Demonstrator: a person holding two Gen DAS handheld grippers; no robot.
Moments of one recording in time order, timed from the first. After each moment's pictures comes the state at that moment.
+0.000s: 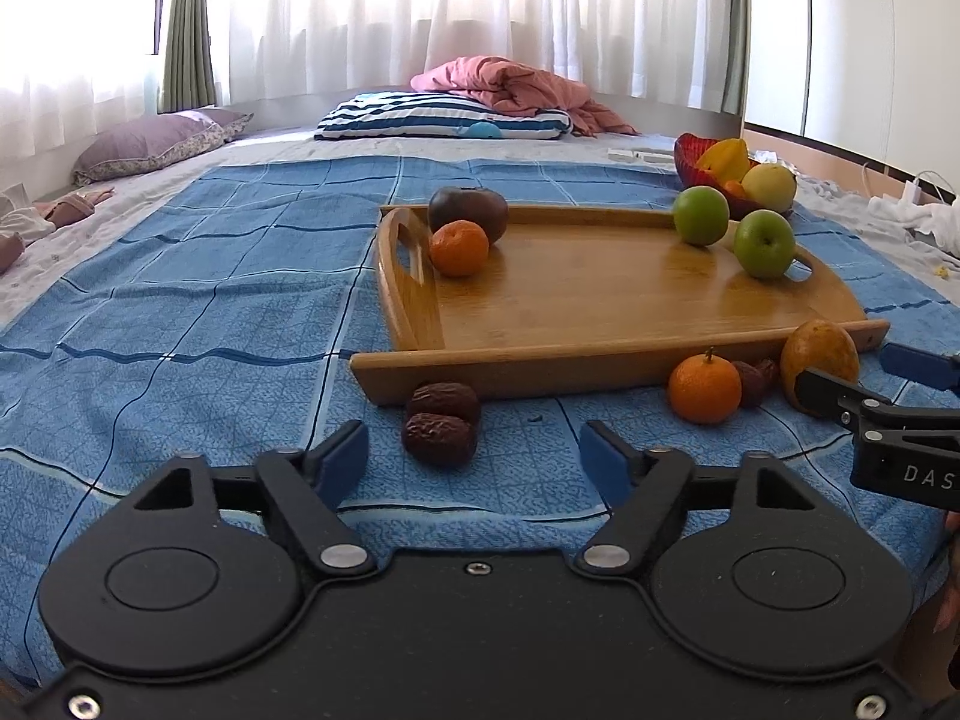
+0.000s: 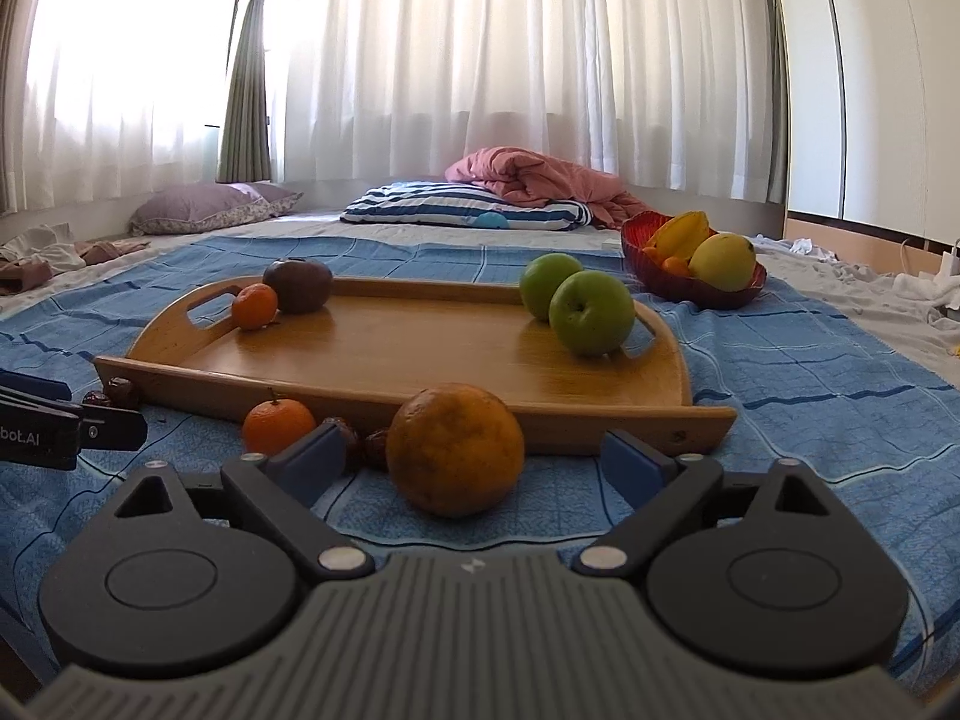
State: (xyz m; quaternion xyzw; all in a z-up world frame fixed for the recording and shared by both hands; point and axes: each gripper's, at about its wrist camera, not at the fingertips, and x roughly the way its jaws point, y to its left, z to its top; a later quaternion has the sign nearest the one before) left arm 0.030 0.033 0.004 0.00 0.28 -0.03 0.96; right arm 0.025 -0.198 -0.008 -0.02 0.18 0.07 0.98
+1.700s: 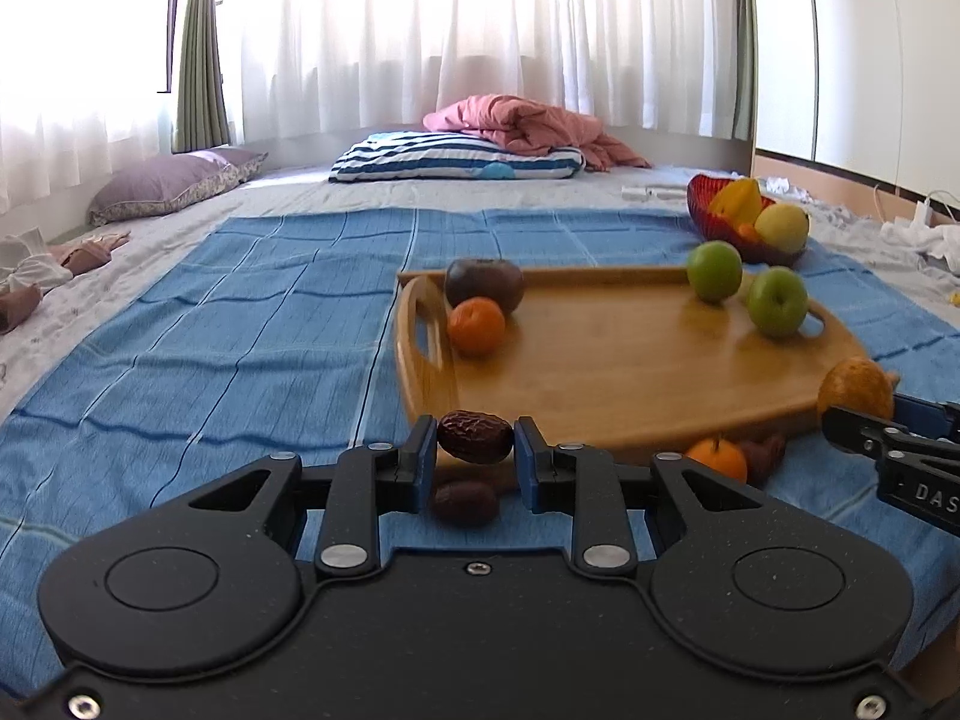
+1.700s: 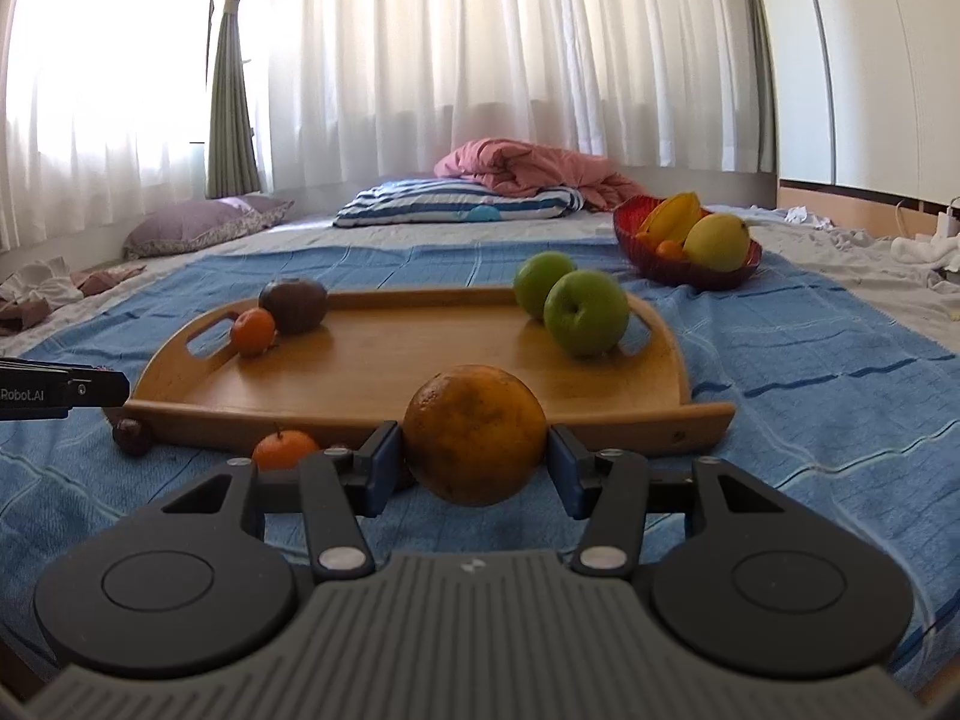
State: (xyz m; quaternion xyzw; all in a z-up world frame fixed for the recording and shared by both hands) left arm 0.041 0.033 0.040 0.01 0.24 -0.01 0.97; right arm 0.028 -0.206 0.007 0.02 0.19 0.06 0.98
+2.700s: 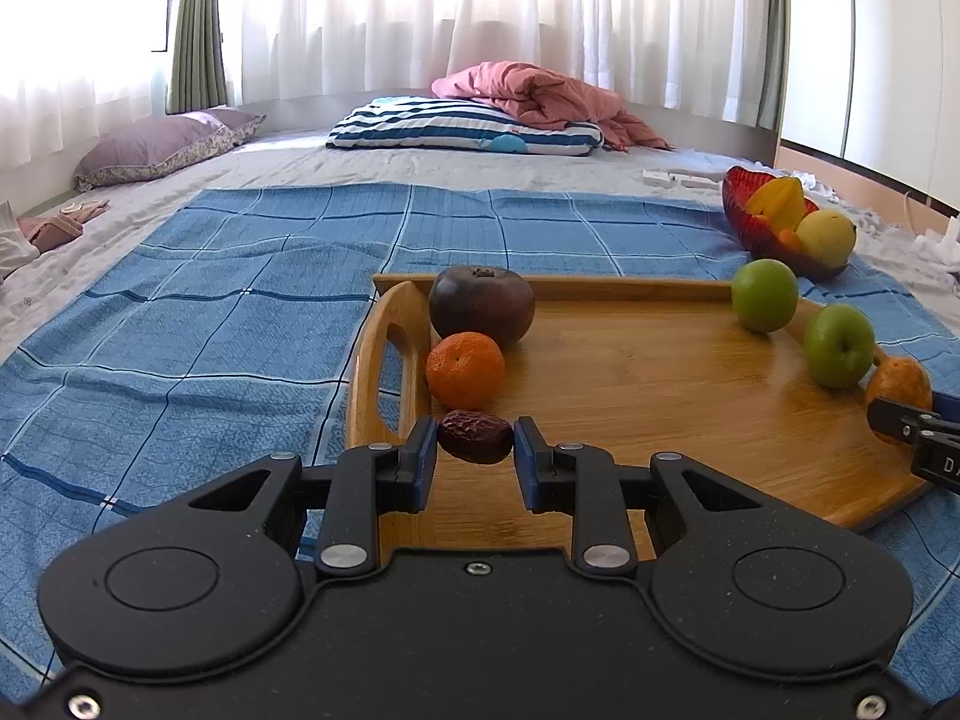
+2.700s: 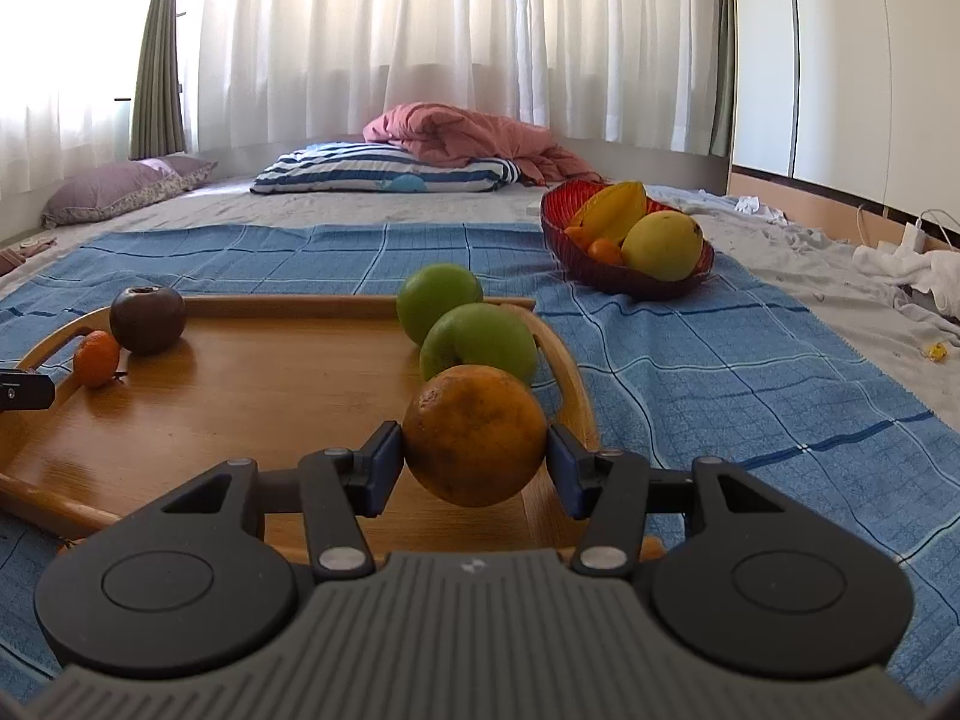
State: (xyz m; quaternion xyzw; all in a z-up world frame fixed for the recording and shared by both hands) left arm 0.141 0.027 0.027 -0.01 0.28 0.00 0.96; right arm 0.124 -0.235 0.014 -0.01 0.23 -0.01 0.97
